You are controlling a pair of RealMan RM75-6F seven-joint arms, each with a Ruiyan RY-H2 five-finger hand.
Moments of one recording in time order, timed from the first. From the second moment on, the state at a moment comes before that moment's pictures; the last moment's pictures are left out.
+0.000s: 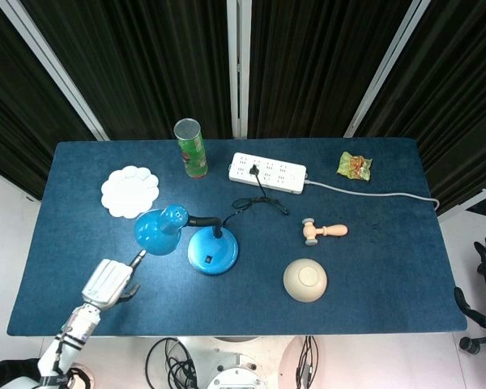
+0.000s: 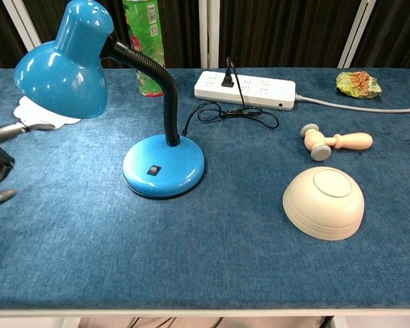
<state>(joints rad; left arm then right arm) -0.34 -1.44 0.02 -1.51 1.56 1.18 0.22 -0.07 -1.11 0.07 -1.54 -1.54 1.65 0.11</state>
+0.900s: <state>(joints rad) -0.47 -1.61 0.01 -1.48 1.51 1.03 0.29 -0.08 -1.13 0.07 -1.48 -1.48 1.60 0.17</state>
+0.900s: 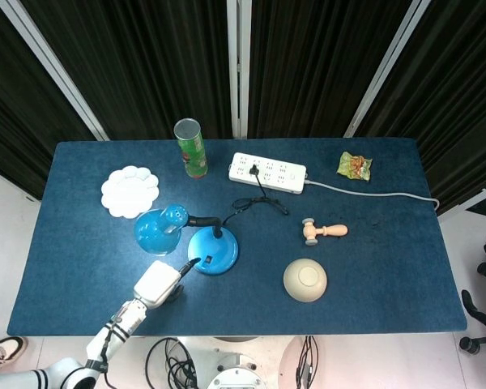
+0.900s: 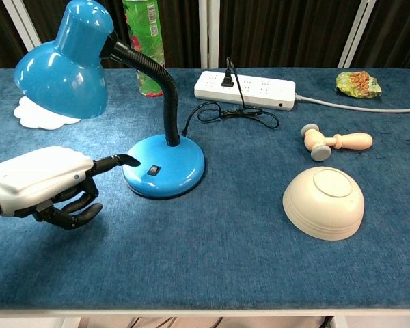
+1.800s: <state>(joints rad) -0.51 -1.67 0.00 -1.43 1.47 1.01 0.29 -0.07 -1.14 0.07 -1.44 -1.46 1.57 0.21</state>
